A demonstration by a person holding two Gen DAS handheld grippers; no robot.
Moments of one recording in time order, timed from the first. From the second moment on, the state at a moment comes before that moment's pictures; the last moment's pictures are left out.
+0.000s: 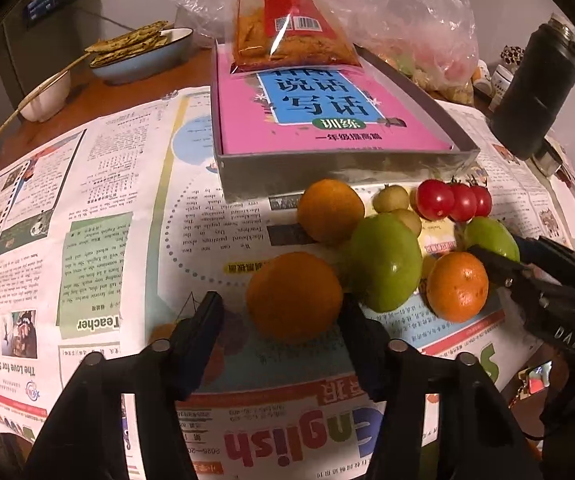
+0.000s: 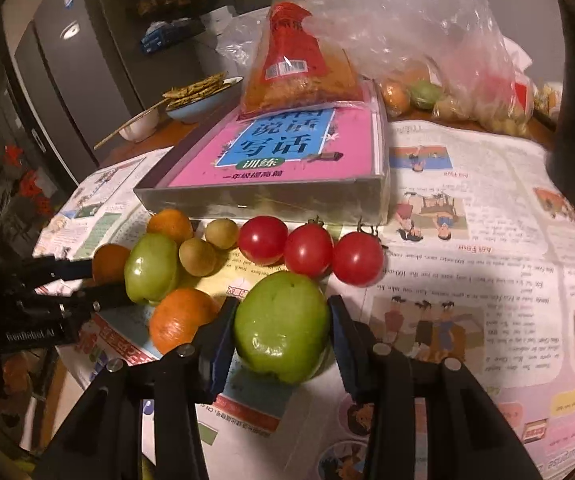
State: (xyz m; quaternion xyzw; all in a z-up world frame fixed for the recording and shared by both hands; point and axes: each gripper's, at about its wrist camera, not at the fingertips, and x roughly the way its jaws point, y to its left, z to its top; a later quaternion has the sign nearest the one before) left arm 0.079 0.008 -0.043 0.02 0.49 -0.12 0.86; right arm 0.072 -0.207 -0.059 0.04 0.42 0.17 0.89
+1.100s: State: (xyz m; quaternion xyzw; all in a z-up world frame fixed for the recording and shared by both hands) left arm 0.123 -0.005 0.017 0.01 0.44 -0.13 0.89; right arm 0.103 -0.214 0.003 0.04 0.36 0.17 0.92
